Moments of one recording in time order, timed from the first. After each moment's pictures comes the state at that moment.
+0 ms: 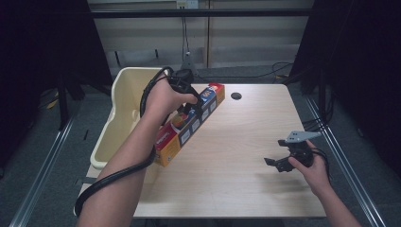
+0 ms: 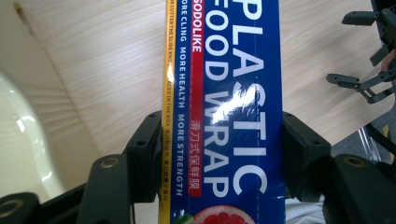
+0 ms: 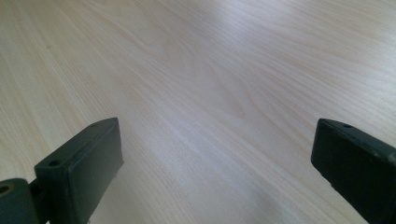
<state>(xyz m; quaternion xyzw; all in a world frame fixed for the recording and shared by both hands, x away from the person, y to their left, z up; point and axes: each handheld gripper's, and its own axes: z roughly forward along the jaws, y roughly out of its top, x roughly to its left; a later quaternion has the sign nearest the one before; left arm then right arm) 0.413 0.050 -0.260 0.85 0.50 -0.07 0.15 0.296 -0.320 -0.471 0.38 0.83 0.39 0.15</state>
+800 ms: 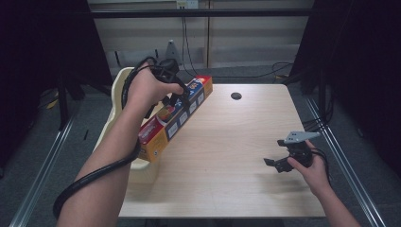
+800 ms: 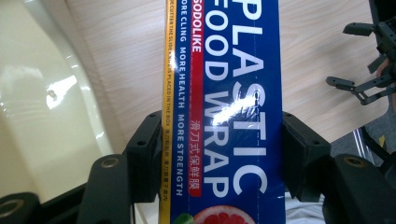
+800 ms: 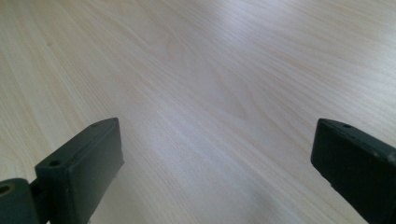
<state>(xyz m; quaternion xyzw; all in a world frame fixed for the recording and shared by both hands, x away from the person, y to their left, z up) 0.411 0.080 -0.229 0.83 0.53 -0.06 0.15 0.296 -0.318 -0.470 0.37 0.83 0.39 0.15</state>
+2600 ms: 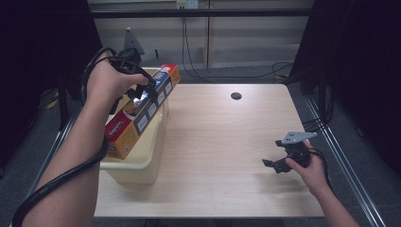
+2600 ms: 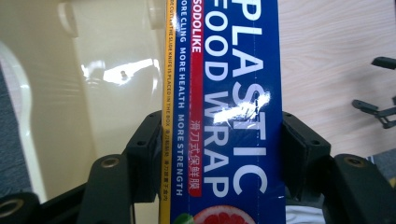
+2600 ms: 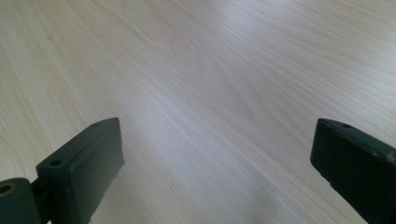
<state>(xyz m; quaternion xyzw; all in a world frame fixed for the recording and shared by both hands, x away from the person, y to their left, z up) 0.404 0.156 -0.199 0.78 0.60 -0.02 0.16 0.297 -0.313 -0.472 0.36 0.84 0.38 0.15</state>
